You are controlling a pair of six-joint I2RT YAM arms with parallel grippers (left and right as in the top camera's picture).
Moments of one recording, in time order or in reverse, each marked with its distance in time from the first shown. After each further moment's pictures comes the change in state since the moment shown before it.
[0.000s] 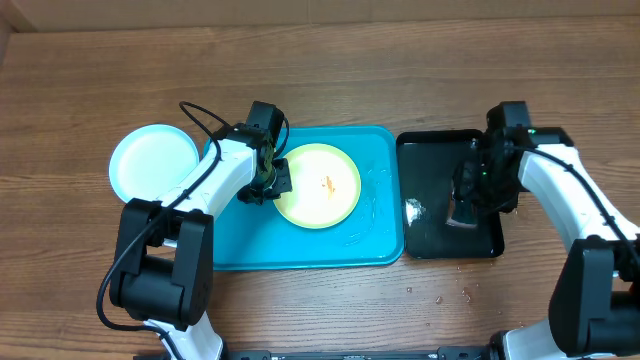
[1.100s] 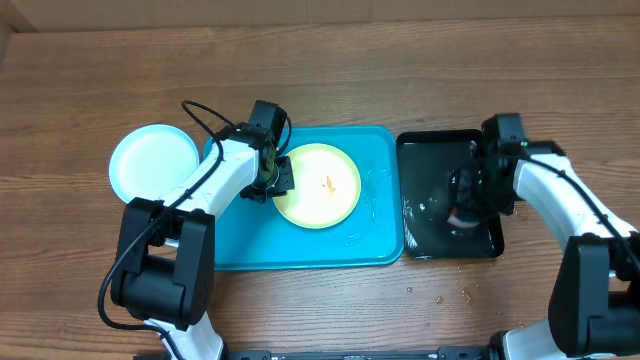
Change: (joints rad) left arm -0.006 0.002 -0.001 0.039 0.000 -0.008; right arm 0.005 0.000 -0.063 0.075 0.010 0.012
